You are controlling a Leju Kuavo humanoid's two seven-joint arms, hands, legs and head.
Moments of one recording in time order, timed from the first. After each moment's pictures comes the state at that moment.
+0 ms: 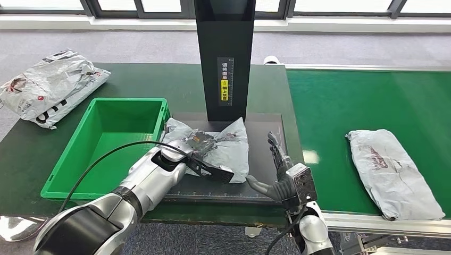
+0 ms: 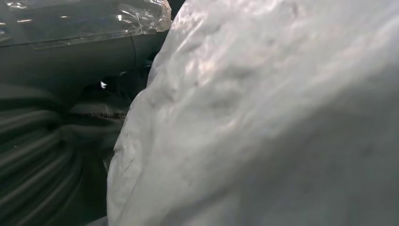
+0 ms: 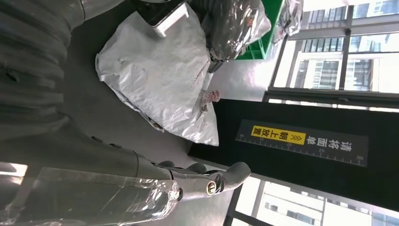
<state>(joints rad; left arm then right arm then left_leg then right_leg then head) -0.84 -0.23 -0.44 -0.39 -1.51 -0.14 -0.16 -0.08 0.19 0.09 -1.32 0.10 0.14 -0.41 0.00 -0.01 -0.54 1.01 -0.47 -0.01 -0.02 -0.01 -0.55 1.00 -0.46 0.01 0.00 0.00</state>
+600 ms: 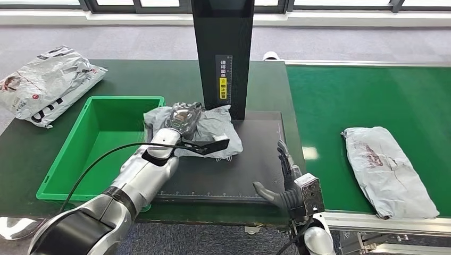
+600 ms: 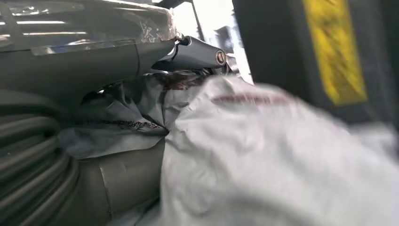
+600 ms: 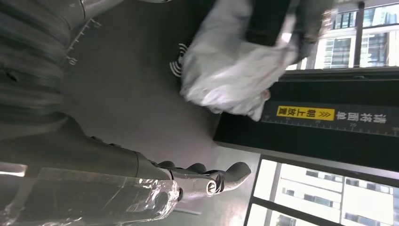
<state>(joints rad) -0.81 -0.18 -0.34 -0.57 -1.47 0.30 0.10 0.01 0.17 0.09 -1.37 0.06 0.07 -0.41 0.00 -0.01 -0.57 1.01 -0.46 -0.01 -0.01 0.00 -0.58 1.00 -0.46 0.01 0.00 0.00</state>
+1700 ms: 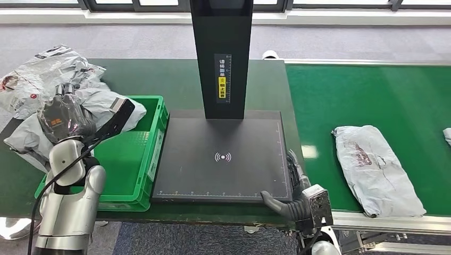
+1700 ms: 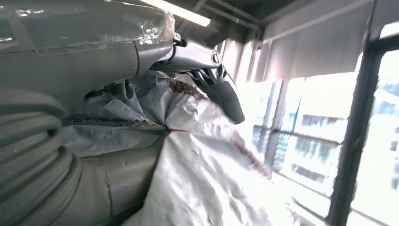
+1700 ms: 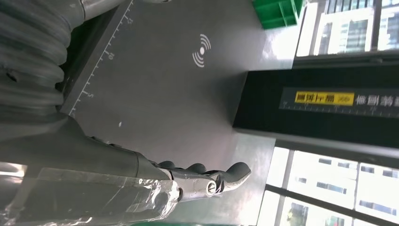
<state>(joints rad) -0.38 0.04 0.04 -1.51 -1.52 0.26 0.39 0.10 0.14 0.09 -1.47 0.07 0.05 -0.38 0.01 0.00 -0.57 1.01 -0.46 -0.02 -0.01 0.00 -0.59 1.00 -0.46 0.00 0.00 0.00</state>
